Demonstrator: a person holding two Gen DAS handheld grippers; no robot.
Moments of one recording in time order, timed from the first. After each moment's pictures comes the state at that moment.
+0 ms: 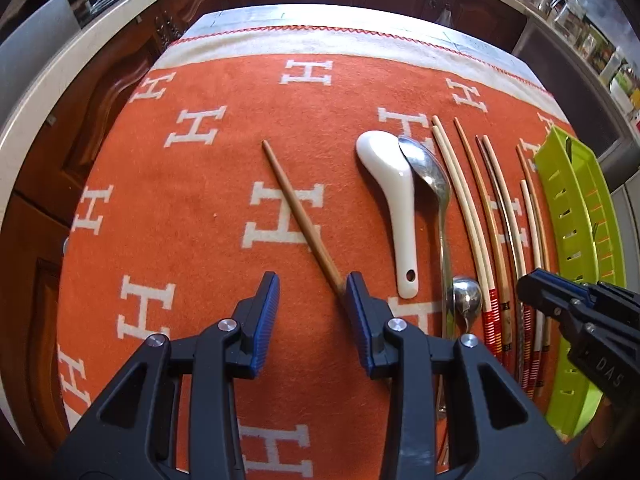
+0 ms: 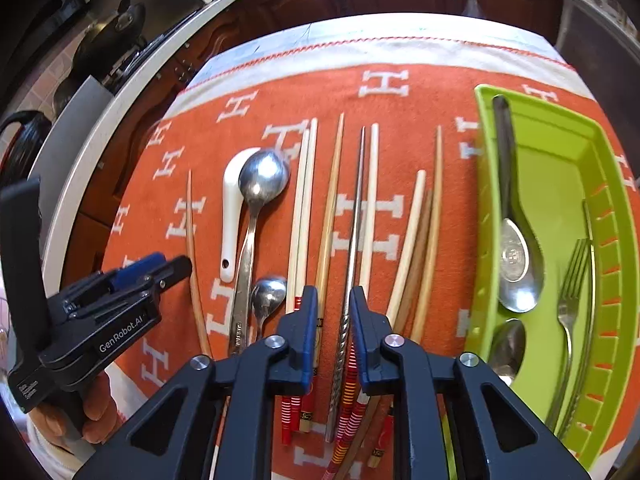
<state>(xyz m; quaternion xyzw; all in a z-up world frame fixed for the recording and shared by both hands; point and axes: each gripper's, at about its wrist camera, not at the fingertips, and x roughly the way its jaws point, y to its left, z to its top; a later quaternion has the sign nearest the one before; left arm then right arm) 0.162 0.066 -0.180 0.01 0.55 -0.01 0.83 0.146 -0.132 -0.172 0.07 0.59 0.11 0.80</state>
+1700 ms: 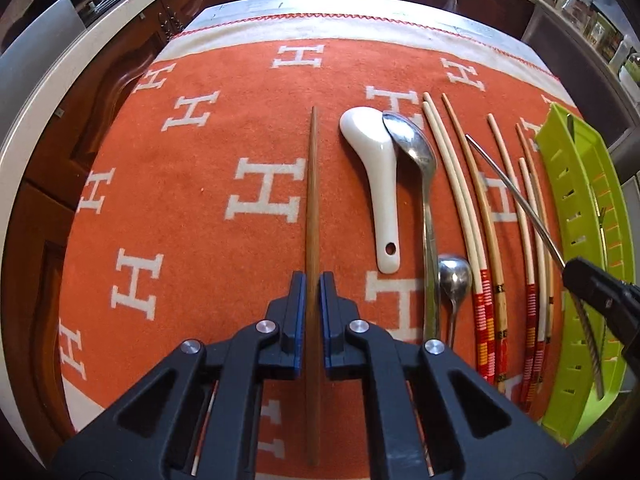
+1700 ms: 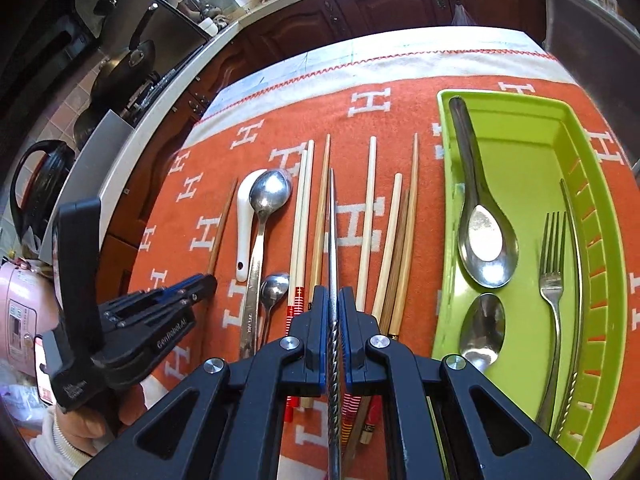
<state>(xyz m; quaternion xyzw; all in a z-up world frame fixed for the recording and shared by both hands) 0.144 0.050 -0.180 0.01 0.57 0.01 0.82 0.116 -0.167 -0.149 0.14 0.54 0.12 0.82</state>
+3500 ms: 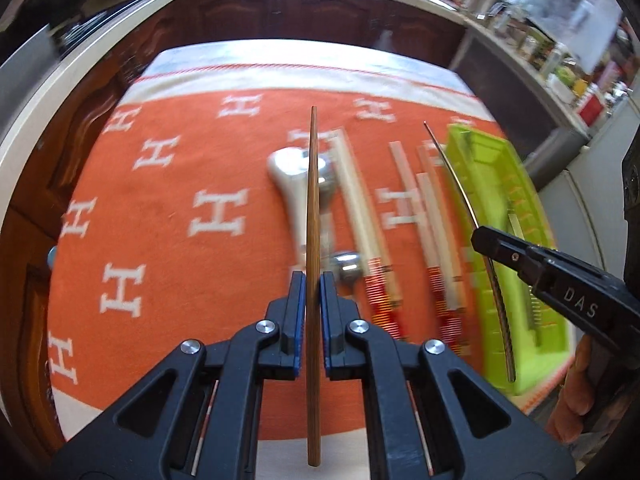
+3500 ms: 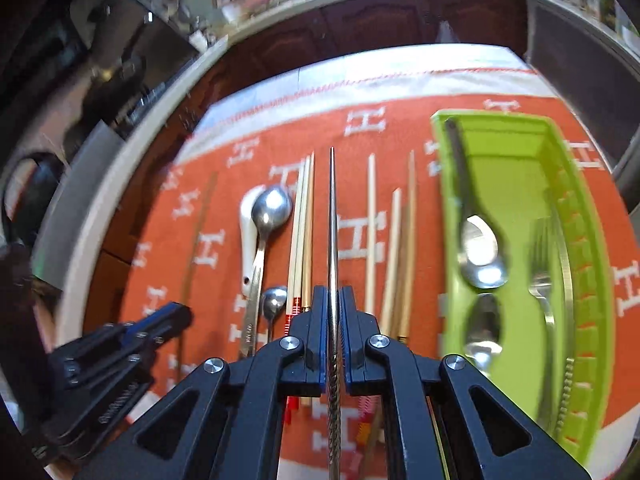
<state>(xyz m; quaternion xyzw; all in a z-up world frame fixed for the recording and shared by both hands) 0.109 0.035 -0.119 -0.01 0.52 -0.12 0.85 0.107 -0.162 -0.127 0.14 0.51 0.08 0.84</state>
